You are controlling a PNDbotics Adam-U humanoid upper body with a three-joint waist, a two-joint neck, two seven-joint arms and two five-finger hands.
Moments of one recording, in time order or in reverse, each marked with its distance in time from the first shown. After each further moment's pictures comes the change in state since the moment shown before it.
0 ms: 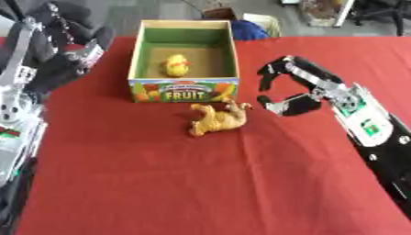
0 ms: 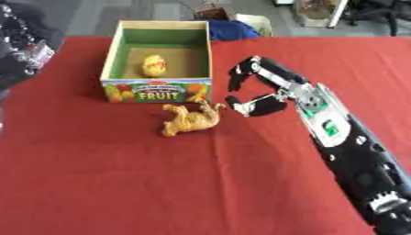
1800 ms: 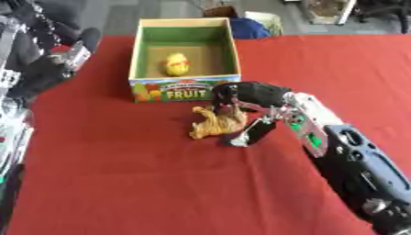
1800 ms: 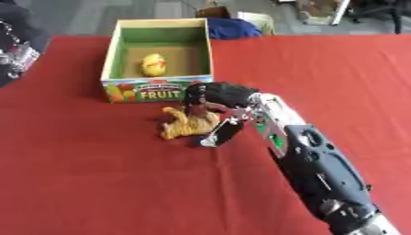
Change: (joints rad) left arm -0.009 -0.002 0.001 -0.013 0.000 -0.003 -0.013; right arm -0.034 0.144 0.035 0.070 0.611 -0.170 -0.120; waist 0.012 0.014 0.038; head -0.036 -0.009
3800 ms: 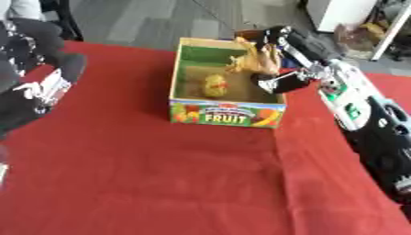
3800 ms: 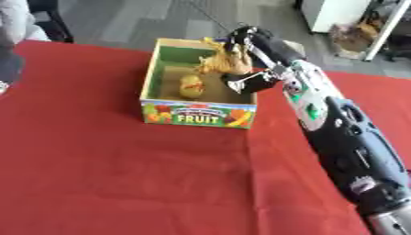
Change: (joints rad) left arm -0.108 -0.074 -0.034 -0.107 0.008 -0.022 -0.060; right arm -0.170 -0.238 -0.202 0.047 -0.132 0.228 -0.230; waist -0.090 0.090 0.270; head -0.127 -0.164
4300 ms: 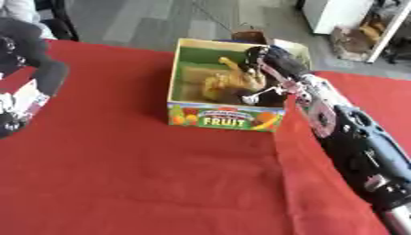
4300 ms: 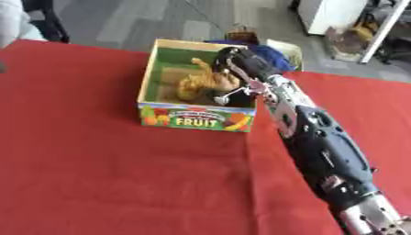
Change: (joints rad) left arm -0.008 -0.004 -0.006 -0.027 0.001 -0.004 -0.029; right arm -0.007 0.027 -0.029 0.113 0.103 -0.008 0.018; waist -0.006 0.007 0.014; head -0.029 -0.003
